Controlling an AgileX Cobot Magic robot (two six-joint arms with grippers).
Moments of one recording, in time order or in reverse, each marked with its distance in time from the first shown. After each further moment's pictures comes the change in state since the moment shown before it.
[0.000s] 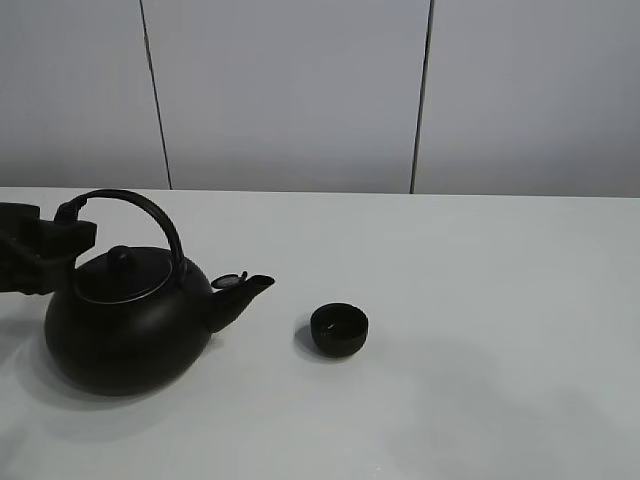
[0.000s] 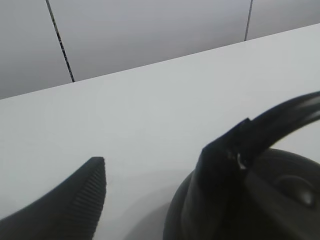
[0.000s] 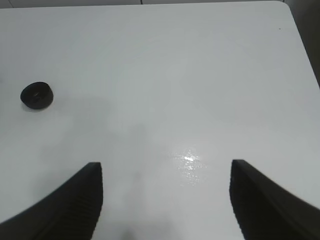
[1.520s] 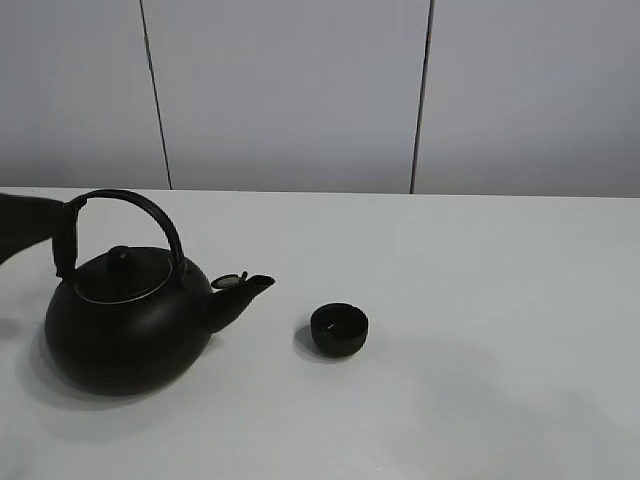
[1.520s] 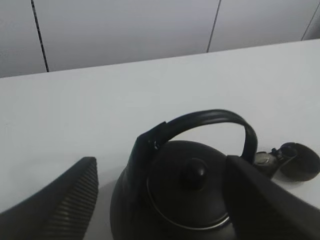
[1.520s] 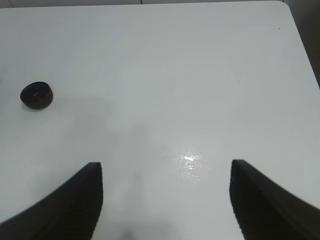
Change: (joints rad) left arm 0.000 -0.398 0.114 0.189 0.296 -0.317; right arm 0.000 0.000 0.000 -0.001 0.001 0.000
